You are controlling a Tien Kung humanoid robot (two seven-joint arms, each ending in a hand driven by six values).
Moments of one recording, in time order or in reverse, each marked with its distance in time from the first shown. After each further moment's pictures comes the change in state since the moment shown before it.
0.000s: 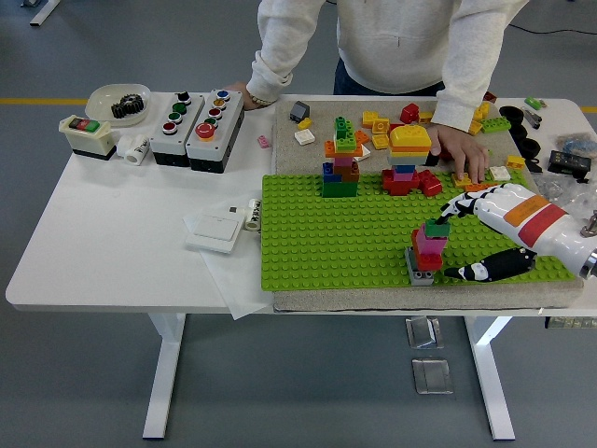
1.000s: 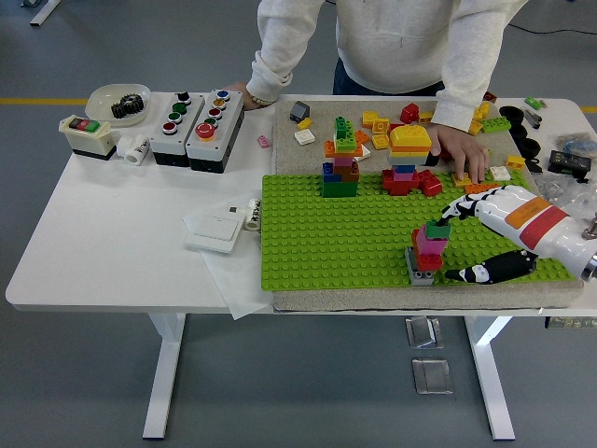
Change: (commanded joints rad) left arm 0.002 -0.001 0.001 0.000 0.002 -0.001 0.001; right arm -0.014 -0.003 0.011 0.008 -0.003 -0.003 0.001
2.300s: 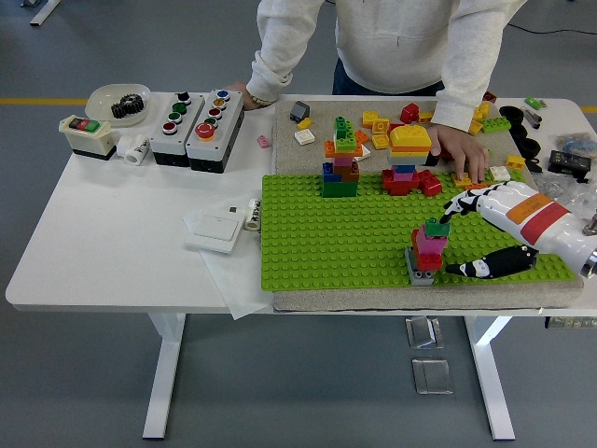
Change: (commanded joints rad) left arm -0.006 0.000 0.003 0.000 -0.007 0.001 -0.001; right arm 0.013 0.010 -0.007 -0.027 0.010 -0.009 0.001
